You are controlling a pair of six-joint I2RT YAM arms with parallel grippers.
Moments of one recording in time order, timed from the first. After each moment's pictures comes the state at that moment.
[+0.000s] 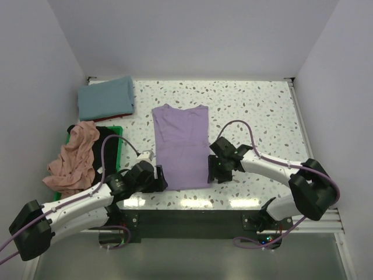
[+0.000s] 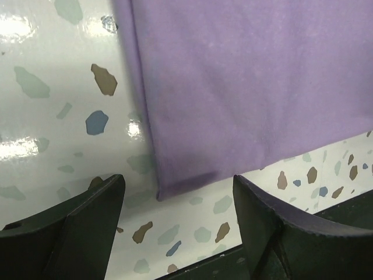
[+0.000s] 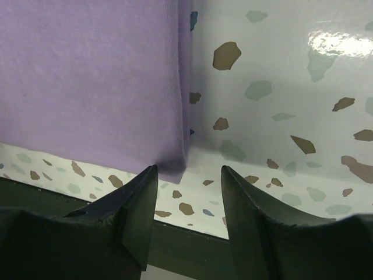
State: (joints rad) left arm -0.85 0.88 0.35 -0.37 -0.16 -0.85; right arm 0.74 1.42 0.77 -0.60 -0.07 0.75
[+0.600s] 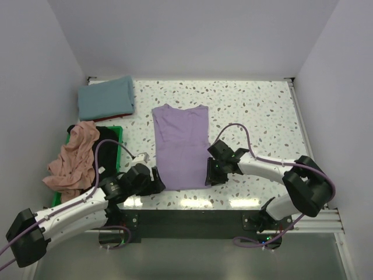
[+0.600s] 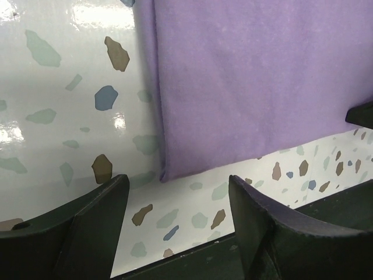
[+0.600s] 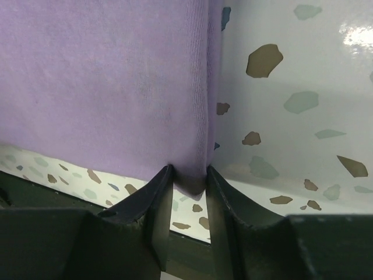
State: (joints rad) left arm -0.85 0.76 0.31 -0.45 -0.14 -0.95; right arm 0.77 1.46 0.71 -0.46 -0.12 0.83
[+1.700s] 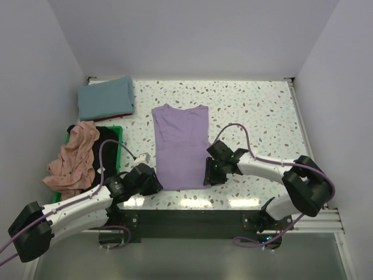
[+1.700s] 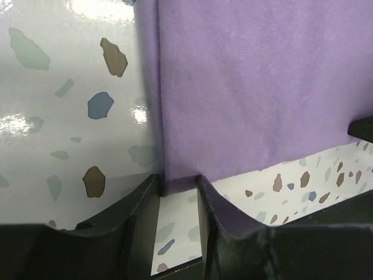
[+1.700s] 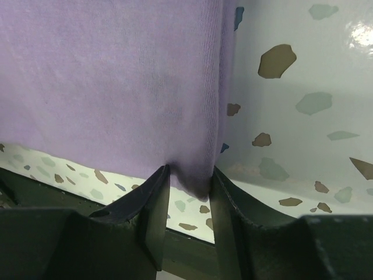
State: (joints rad) left arm -0.85 0.84 0.28 -0.37 -0.13 -0.99; right arm 0.77 1.47 0.71 -0.45 -0.13 0.85
